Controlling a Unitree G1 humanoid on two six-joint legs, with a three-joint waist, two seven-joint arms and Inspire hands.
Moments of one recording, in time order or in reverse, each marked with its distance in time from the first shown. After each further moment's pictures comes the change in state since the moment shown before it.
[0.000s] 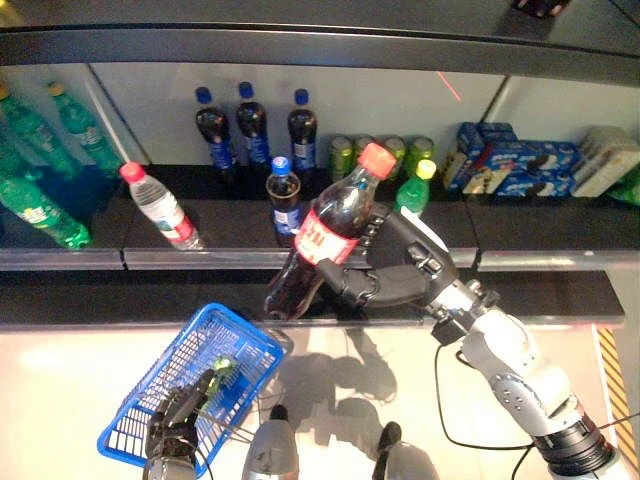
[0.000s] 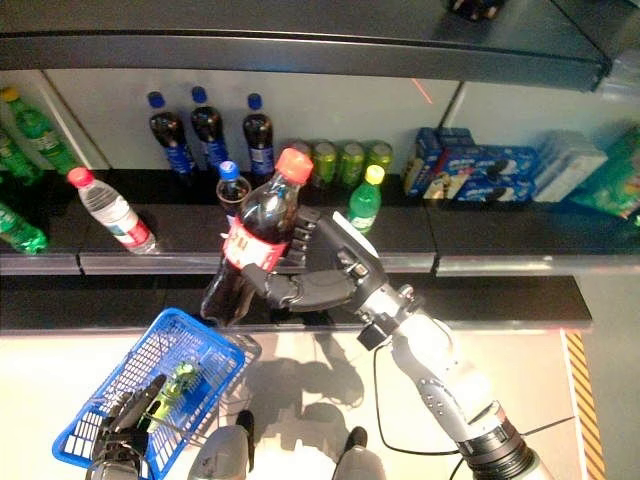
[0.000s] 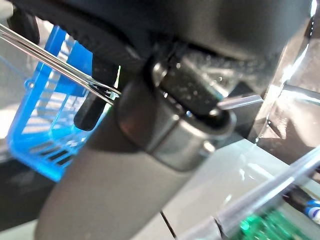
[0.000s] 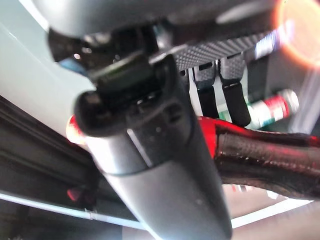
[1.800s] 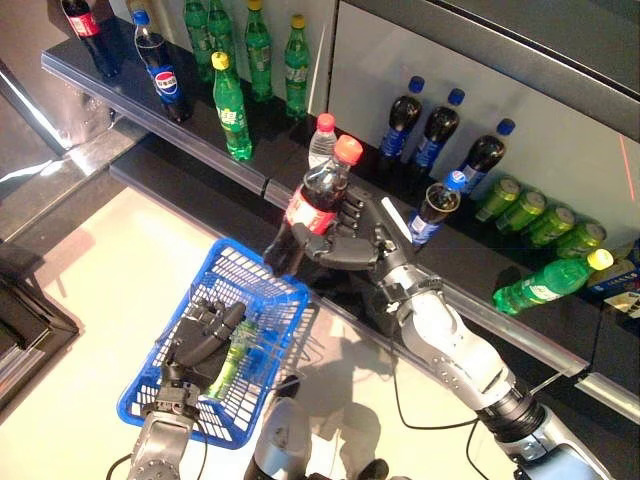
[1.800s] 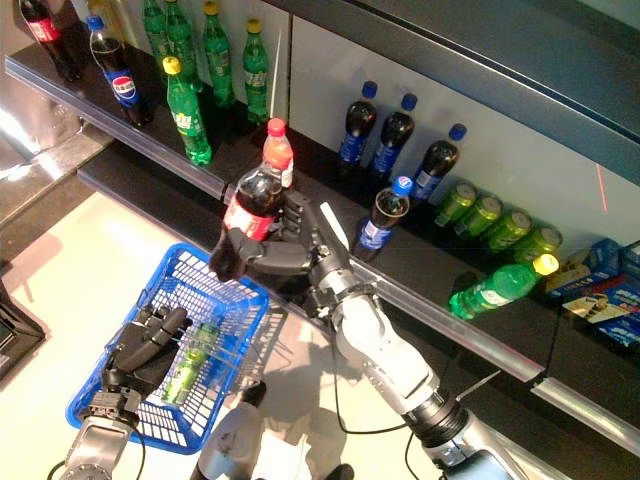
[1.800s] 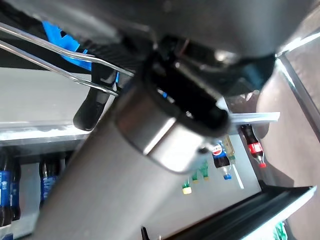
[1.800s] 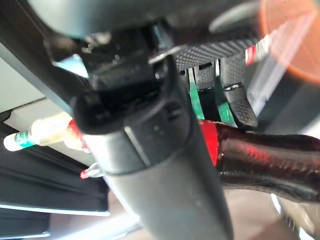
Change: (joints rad) left arm 0.092 0.128 -0.037 -0.541 -0.134 0.198 -0.373; right arm -0.164 0.146 0.125 0.208 -0.244 0.042 -0.550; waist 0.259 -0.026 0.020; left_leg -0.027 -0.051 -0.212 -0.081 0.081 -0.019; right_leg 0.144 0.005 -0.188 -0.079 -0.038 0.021
